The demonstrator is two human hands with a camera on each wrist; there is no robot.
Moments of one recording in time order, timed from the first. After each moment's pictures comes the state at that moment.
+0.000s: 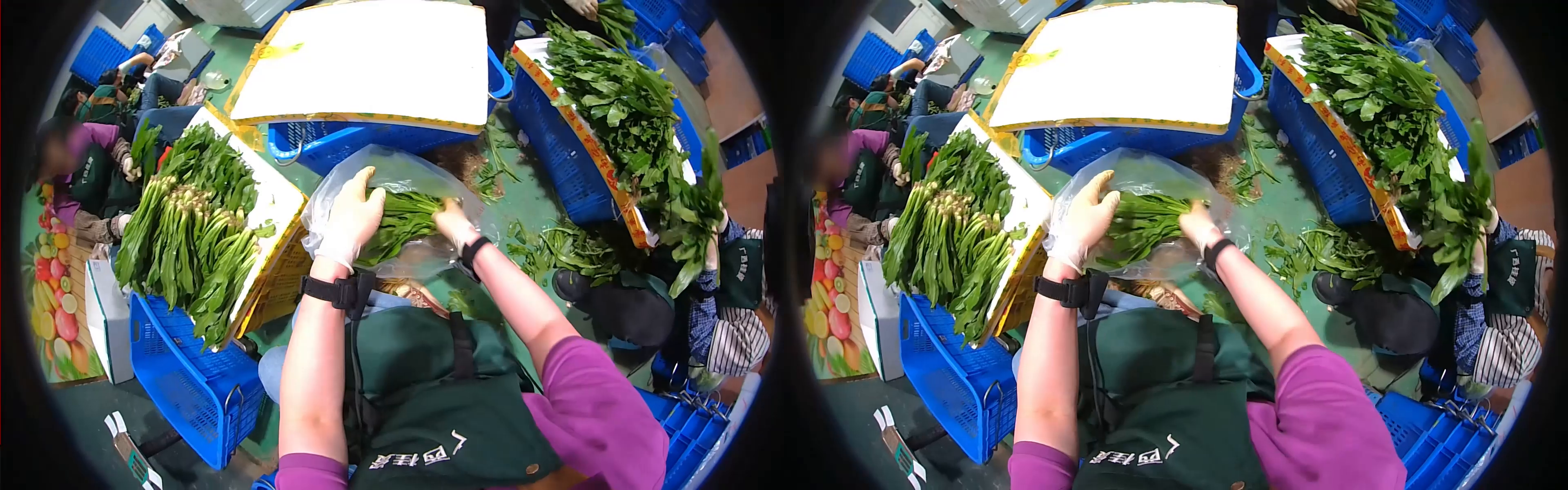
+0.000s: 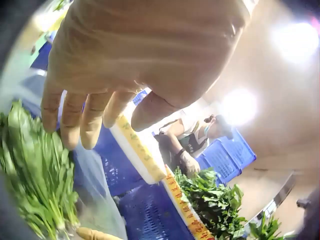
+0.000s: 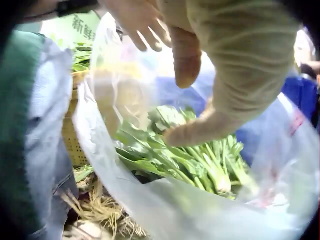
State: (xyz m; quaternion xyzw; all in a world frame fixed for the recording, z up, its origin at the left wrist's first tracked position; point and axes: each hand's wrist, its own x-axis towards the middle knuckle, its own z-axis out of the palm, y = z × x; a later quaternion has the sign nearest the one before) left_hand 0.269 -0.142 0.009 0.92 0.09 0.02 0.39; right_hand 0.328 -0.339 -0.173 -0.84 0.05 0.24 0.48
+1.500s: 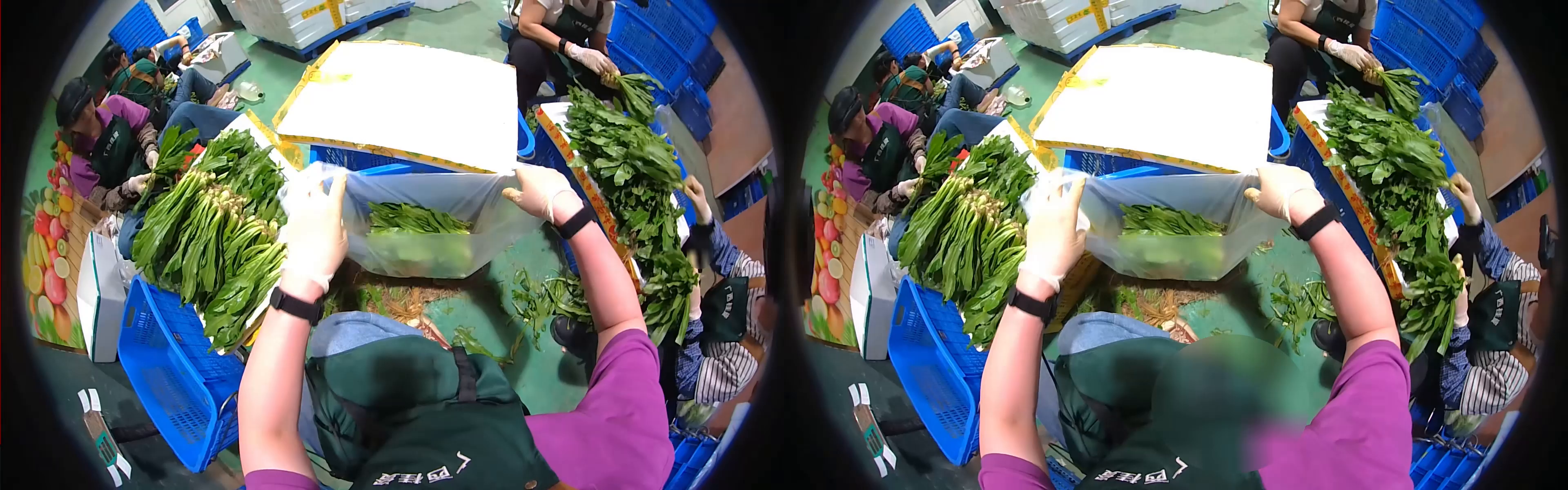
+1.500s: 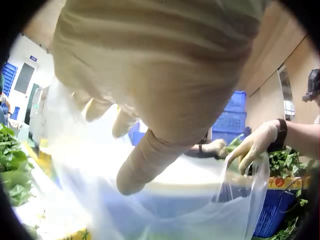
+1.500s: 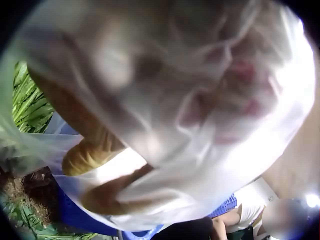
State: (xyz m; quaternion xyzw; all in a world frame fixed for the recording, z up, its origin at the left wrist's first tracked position) left_hand 0.229 -0.062 0.102 0.97 0.00 0.24 -0.01; right_hand 0.403 -0.392 0.107 -0.96 -0.26 0.08 0.01
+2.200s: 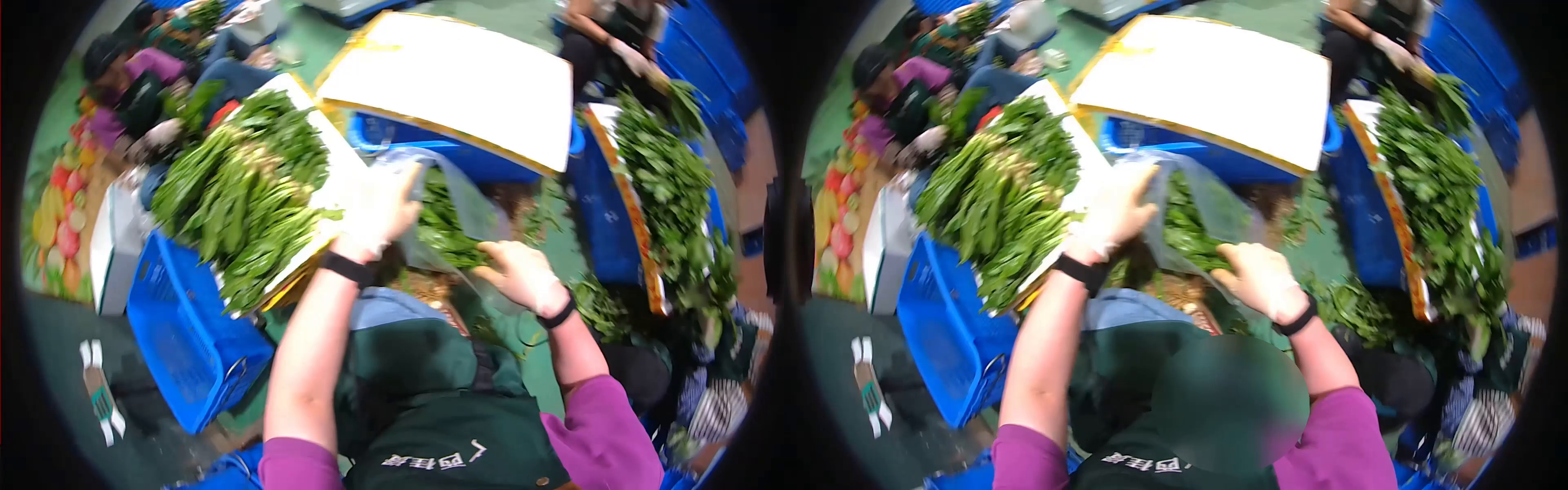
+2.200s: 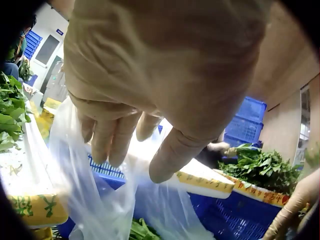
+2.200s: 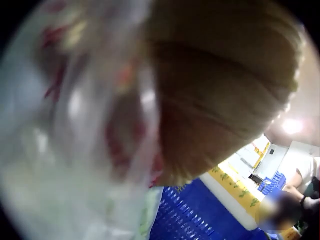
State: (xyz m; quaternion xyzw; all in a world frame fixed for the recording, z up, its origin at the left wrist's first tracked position) left_hand 0.244 -0.063 0.046 0.97 -0.02 0.14 0.19; right_hand 0.267 -0.346 0.056 -0.88 -0.39 0.14 0.21
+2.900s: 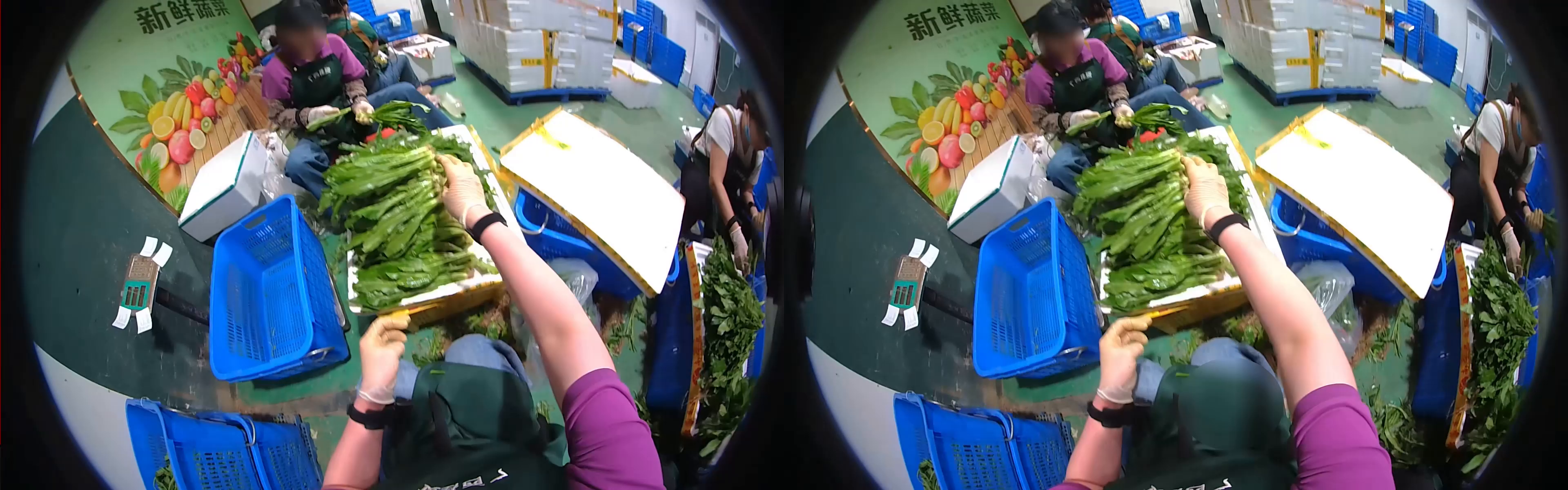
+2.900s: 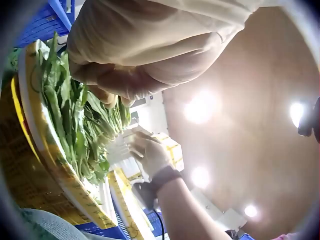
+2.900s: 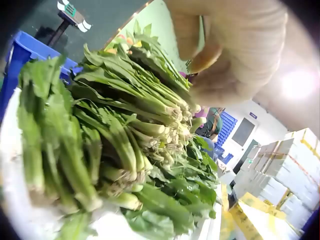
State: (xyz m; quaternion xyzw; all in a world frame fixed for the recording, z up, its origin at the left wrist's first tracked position) left_hand -0.050 -0.028 0.061 0.57 0.37 0.38 0.63; right_hand 0.270 0.084 0.106 -0.74 -0.52 -0.08 0.41
